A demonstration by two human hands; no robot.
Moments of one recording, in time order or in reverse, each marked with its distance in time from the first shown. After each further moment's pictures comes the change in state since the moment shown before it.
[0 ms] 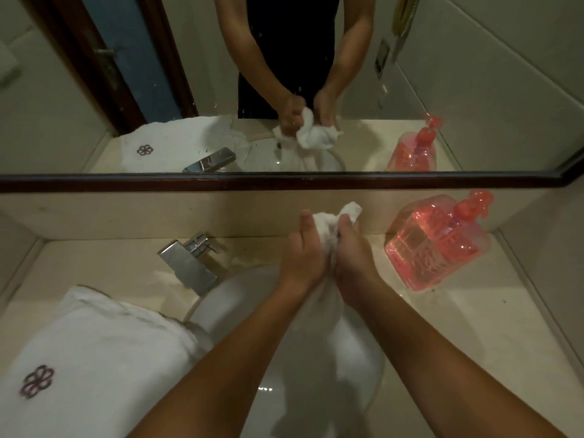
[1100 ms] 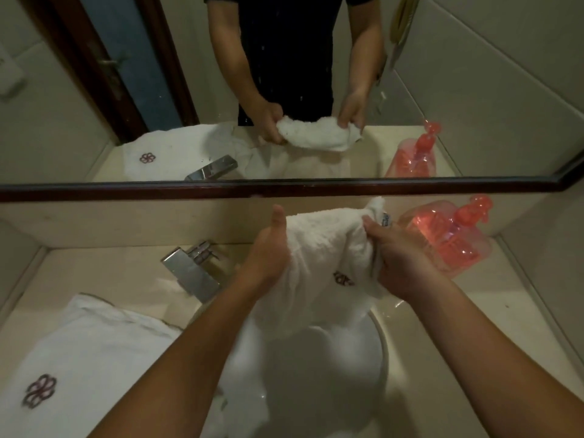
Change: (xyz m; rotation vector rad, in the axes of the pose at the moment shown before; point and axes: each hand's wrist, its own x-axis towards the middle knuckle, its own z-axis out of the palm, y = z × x) left_hand 0.028 0.002 -0.061 0.174 -0.214 0.033; right_hand 0.017 -0.032 -0.058 0.150 -0.073 0.093
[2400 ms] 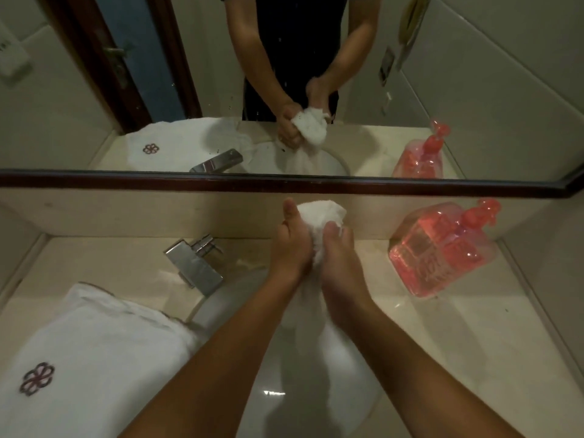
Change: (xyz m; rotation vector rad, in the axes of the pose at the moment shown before) left_hand -0.002 0.013 0.040 -0.292 0.244 -0.024; right_hand -0.046 0.046 0.083 -0.207 0.011 -0.163
